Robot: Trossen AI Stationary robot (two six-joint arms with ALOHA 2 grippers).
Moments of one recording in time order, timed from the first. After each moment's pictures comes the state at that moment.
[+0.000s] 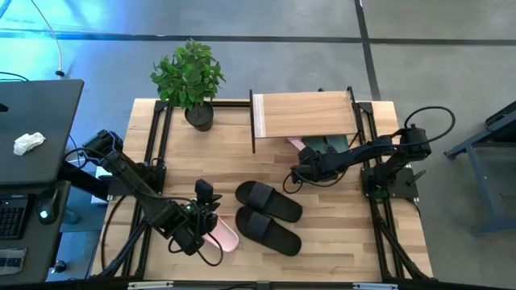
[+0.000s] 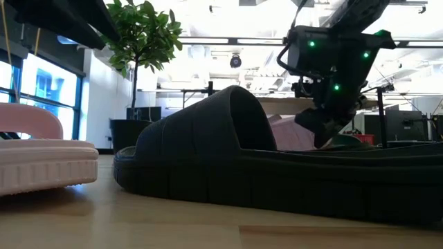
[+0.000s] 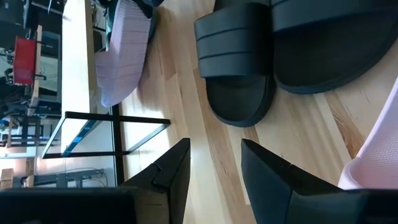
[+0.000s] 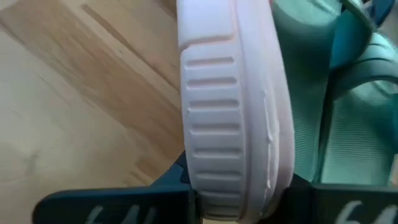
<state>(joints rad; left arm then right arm) -0.65 1.55 1.10 -0.92 -0.91 -0.18 0.04 1.64 0.84 -0.71 0.69 0.86</state>
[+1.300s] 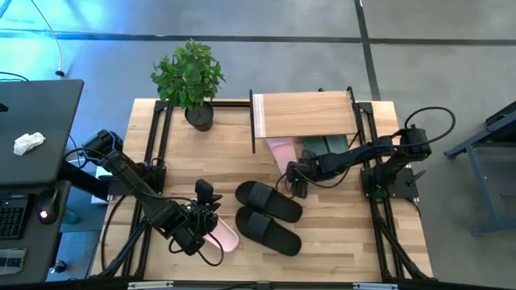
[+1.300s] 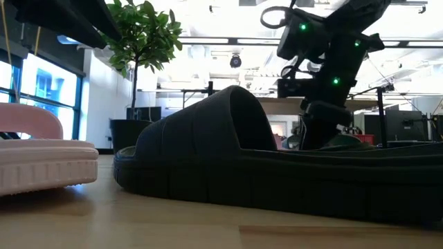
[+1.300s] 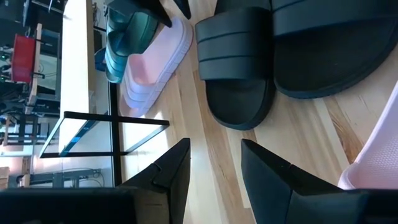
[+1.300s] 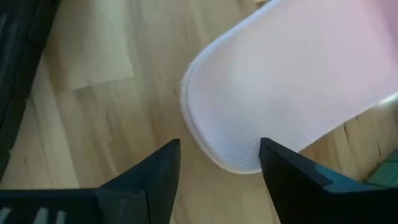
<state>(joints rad) -0.65 1.55 1.10 -0.91 -0.91 -0.19 0.07 1.64 0.84 -0.42 0.27 0.24</state>
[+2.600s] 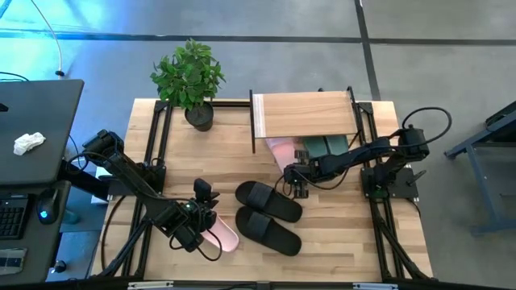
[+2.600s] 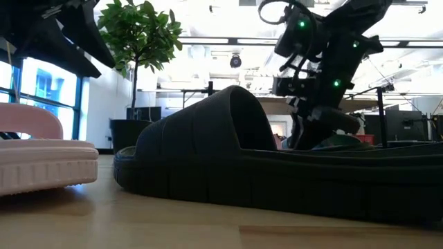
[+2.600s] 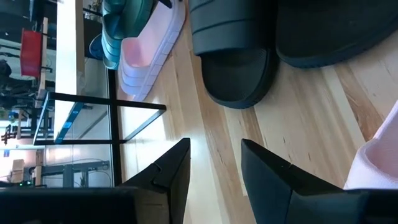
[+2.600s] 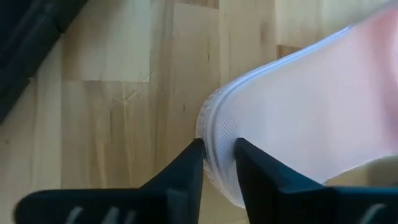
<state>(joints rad) -0.65 1.55 0.98 -0.85 -0.93 -0.22 0.07 1.66 0.84 -0.34 0.31 -0.04</state>
